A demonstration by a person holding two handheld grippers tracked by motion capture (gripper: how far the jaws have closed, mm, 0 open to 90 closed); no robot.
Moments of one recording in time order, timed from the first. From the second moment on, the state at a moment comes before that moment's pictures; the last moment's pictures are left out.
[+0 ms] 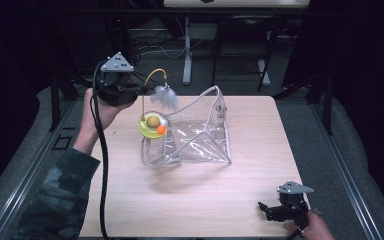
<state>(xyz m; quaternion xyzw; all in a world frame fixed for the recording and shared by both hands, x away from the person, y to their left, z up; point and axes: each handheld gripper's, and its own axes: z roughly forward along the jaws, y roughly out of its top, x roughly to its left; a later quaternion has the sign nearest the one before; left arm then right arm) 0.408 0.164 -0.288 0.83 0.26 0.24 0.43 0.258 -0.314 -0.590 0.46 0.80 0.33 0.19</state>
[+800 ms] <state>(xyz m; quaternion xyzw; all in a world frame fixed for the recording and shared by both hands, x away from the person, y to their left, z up) 0.428 0.122 -0.317 0.86 0.24 0.20 0.41 0.258 -0.314 -0.590 0.46 0.80 0.34 0.19</state>
